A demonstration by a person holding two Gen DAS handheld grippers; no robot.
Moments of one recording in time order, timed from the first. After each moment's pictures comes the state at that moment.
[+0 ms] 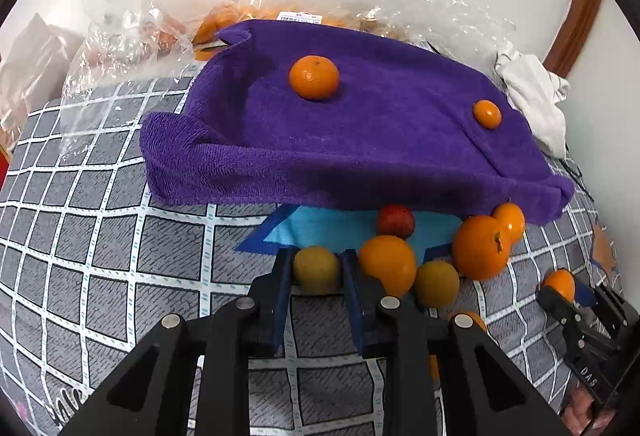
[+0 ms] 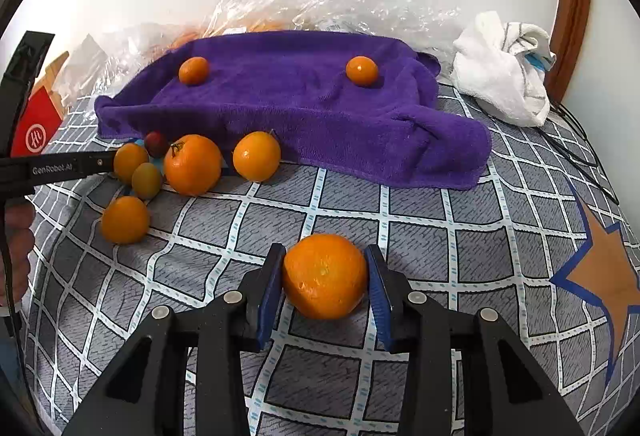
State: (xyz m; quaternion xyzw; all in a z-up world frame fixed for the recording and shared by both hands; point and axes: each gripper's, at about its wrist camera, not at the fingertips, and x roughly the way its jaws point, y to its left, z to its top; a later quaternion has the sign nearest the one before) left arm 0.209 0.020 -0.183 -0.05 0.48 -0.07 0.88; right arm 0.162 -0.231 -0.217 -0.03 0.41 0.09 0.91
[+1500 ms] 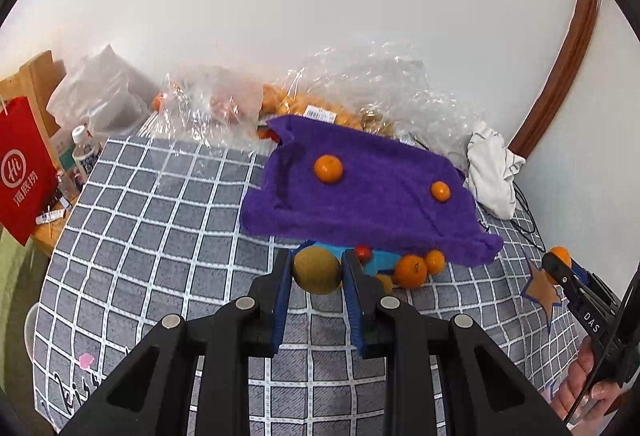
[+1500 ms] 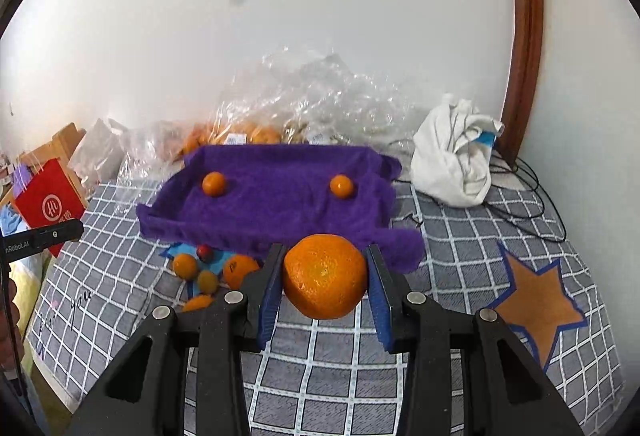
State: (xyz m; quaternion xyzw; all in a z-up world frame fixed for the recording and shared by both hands) left arm 0.129 0.063 -0.061 -0.11 0.39 -0.04 0.91; right arm 0.121 -0.237 -0.087 0.01 0.31 0.06 0.95
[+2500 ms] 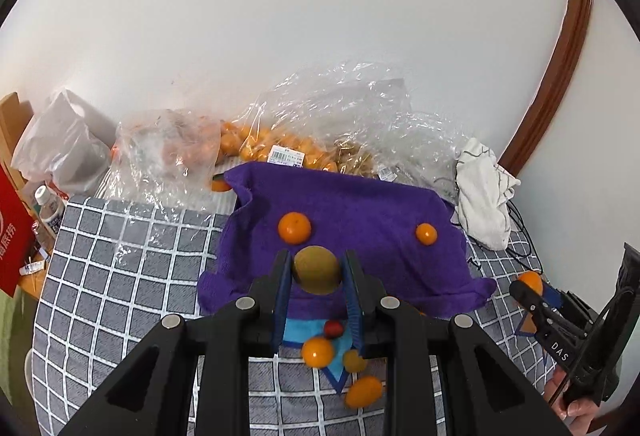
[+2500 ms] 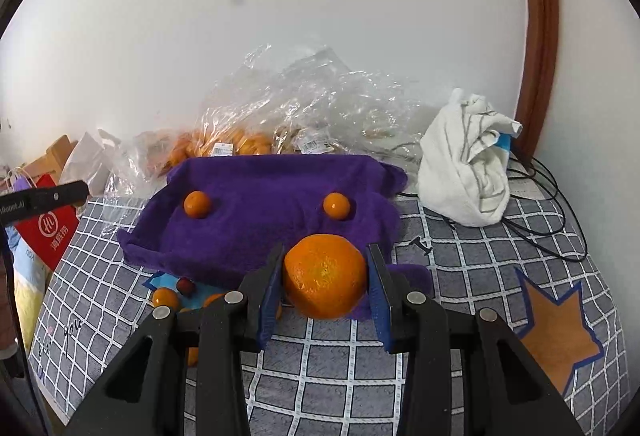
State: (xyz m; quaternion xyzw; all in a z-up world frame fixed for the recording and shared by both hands) left arm 0.204 0.032 -0.040 -0.08 0.38 -0.07 0.92; right arm 0.187 -0.249 -0.100 0.02 0.33 0.07 0.94
